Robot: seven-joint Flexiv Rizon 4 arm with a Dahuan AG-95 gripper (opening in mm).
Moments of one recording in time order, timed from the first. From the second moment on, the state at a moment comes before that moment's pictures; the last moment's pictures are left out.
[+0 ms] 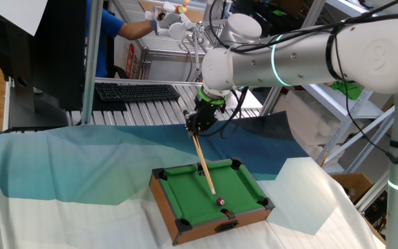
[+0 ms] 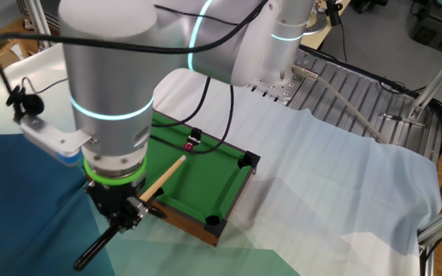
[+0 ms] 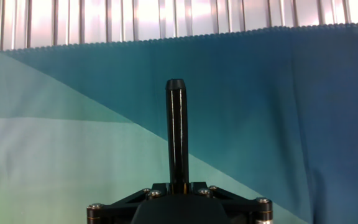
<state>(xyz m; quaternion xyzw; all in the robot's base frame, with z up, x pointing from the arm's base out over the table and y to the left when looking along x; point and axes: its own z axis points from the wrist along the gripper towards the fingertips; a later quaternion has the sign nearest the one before) 0.746 -0.019 0.115 0.00 1.00 0.00 0.07</state>
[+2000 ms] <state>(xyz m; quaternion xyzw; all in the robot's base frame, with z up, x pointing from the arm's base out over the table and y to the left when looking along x) 0.698 -0.007 0.077 -0.01 1.00 -0.02 0.08</state>
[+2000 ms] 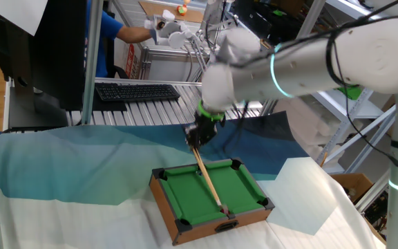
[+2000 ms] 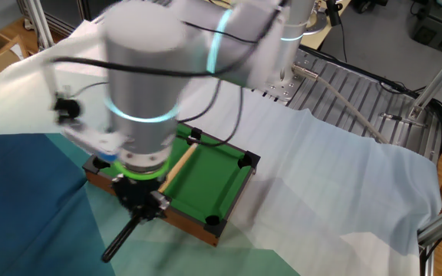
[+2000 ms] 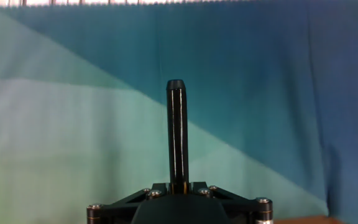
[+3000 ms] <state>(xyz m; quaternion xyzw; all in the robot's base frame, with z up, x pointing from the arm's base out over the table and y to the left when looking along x) 0.787 -0.020 0.125 0.02 1.00 0.01 0.00</state>
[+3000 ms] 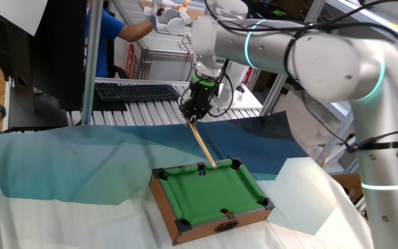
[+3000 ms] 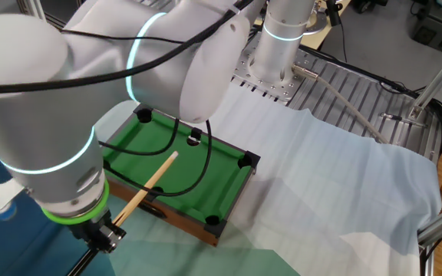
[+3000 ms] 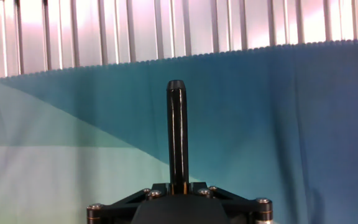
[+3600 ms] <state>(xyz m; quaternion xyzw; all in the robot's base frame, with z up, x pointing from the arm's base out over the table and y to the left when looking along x) 0.758 -0.025 0.131 0.02 1.00 0.01 0.00</state>
